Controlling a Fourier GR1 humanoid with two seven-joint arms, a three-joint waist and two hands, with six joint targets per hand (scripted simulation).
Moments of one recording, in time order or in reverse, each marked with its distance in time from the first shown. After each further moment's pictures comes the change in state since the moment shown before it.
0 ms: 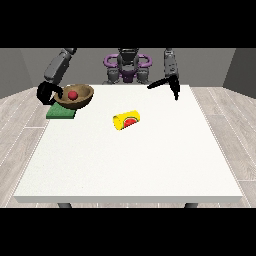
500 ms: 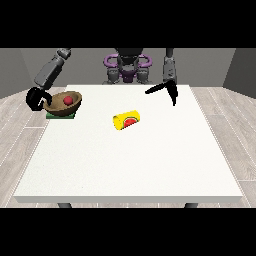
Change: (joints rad) left arm -0.033 -0.005 -0.044 -0.215 -0.039 0.039 0.056; right arm 0.006 -0.180 -0.058 0.098 0.011 0.113 -0.200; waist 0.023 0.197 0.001
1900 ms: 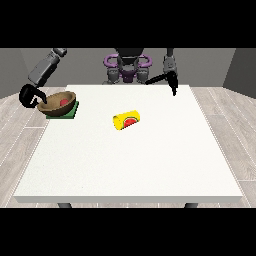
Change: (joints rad) left arm 0.101 0.006 -0.046 -0.272 0.004 -0.046 0.140; right arm -0.020 -0.108 0.024 0.129 0.061 -0.006 0.017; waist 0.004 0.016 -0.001
